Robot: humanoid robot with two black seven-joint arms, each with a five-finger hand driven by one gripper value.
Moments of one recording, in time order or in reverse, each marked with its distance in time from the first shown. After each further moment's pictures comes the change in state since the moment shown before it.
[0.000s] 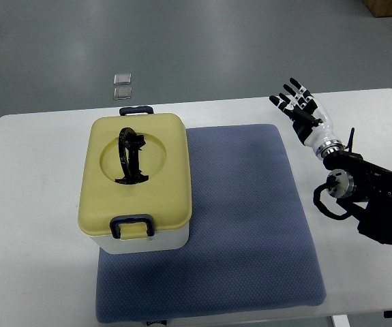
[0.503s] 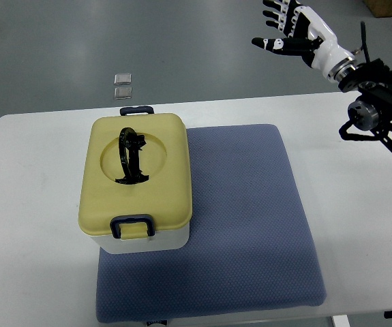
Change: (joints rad) left arm 0.000 0.000 0.000 0.000 0.000 0.000 0.000; right arm 0.320 -0.154 -0.018 0.092 -0.574 0.034 0.001
